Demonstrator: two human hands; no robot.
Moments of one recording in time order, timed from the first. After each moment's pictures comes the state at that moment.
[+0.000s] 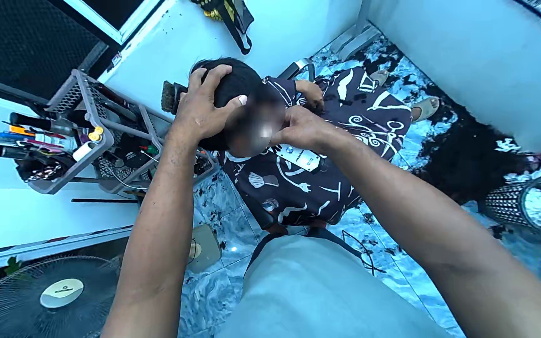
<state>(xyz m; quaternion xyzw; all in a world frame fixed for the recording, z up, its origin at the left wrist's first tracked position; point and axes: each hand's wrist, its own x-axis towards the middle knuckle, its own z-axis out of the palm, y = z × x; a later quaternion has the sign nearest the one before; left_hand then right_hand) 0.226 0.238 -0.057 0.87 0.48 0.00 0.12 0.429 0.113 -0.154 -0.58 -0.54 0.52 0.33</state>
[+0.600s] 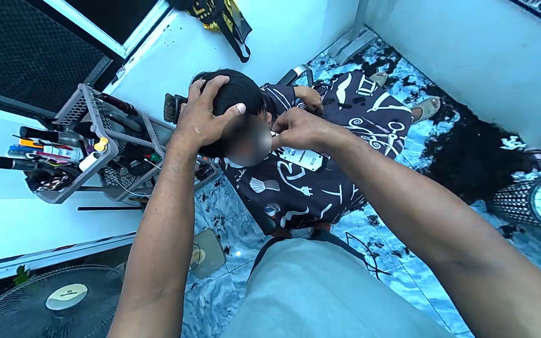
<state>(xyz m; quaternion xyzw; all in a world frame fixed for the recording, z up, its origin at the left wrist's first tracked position) 0.225 0.246 -0.059 0.87 0.48 0.00 0.12 0.439 0.123 -0.142 -0.59 -0.54 0.52 0.30</state>
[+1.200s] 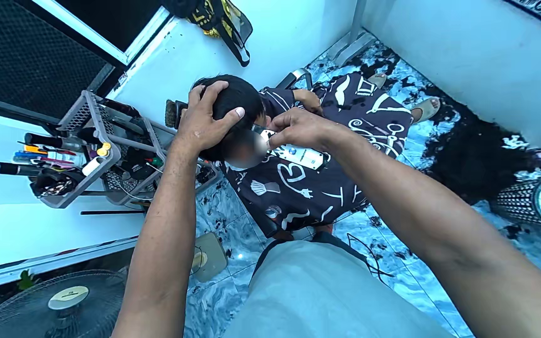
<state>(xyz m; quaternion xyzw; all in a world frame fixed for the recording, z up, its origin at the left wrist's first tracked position) 0.227 0.248 -0.059 0.86 0.48 0.00 0.14 0.445 0.123 -0.139 -0.56 -0.53 0.55 0.33</state>
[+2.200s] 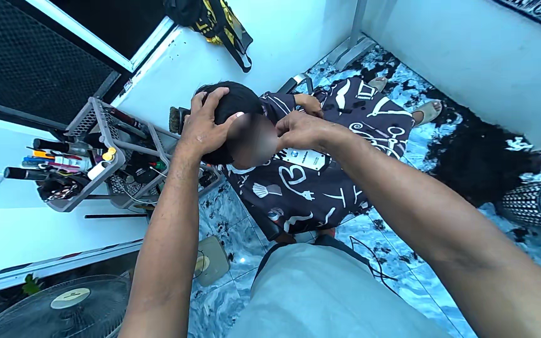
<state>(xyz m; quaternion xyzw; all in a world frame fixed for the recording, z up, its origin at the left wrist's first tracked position) 0.224 0.249 -0.060 0.86 0.49 0.01 0.14 0.448 0.131 -0.139 -0.57 -0.54 0.55 0.29</state>
